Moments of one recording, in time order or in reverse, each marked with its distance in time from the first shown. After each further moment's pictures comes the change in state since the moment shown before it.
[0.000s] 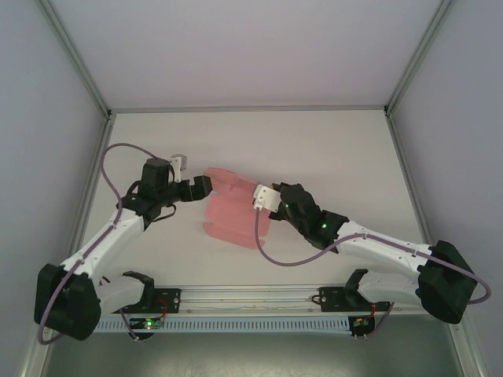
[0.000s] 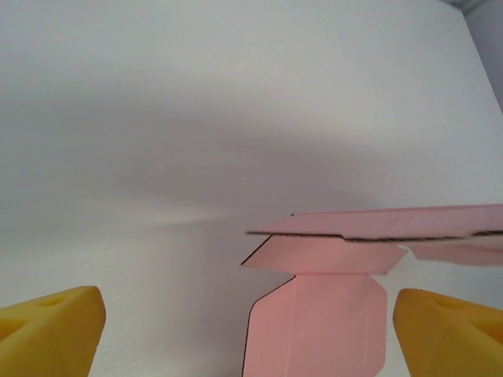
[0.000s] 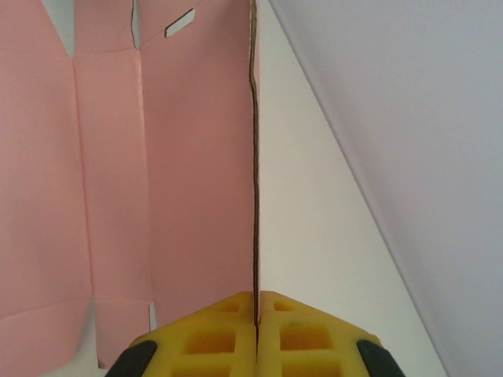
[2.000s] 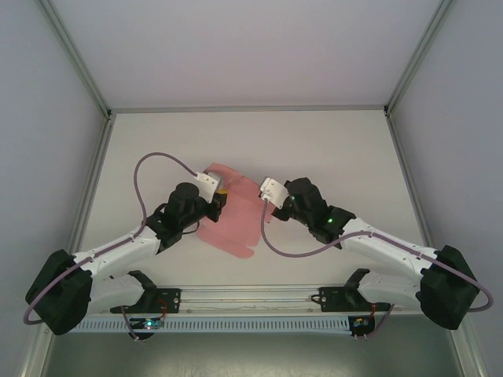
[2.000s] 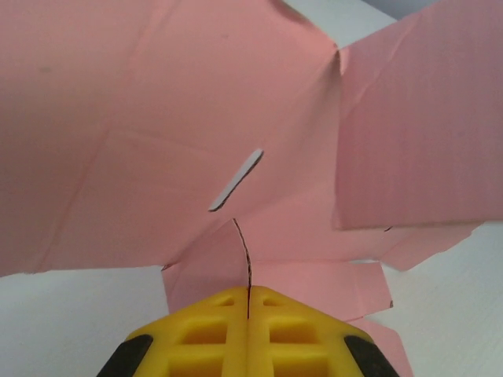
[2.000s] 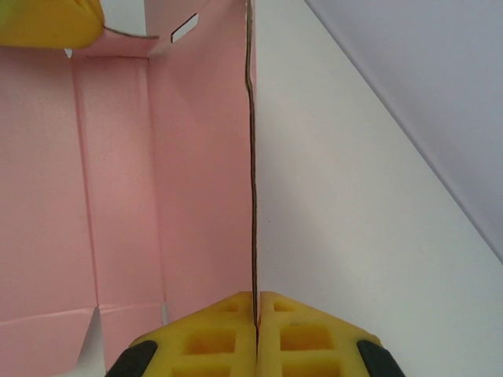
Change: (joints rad) left arm -0.372 -0.006 -0.203 0.455 -0.284 0.288; right arm -0.059 -0.017 0.027 -0.089 -0.187 0.196
